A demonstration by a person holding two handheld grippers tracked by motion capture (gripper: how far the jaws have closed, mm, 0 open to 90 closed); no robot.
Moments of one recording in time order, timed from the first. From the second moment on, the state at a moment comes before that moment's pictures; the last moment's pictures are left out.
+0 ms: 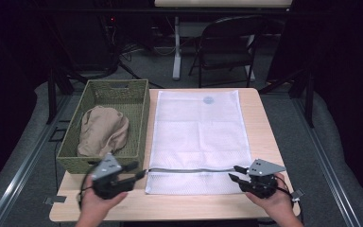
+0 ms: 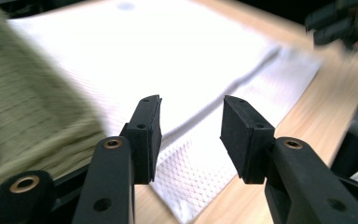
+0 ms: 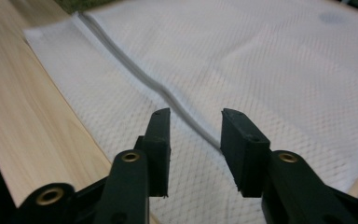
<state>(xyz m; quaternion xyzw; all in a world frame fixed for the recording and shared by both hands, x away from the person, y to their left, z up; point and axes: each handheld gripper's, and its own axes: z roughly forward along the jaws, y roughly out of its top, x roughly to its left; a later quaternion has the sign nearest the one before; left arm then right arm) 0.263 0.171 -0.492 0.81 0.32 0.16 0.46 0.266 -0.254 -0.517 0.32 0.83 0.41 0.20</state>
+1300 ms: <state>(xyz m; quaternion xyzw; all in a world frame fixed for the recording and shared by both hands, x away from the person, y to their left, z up) 0.276 0.173 -0.489 0.82 0.37 0.12 0.43 0.272 -0.253 -0.552 0.33 0.85 0.39 0.16</state>
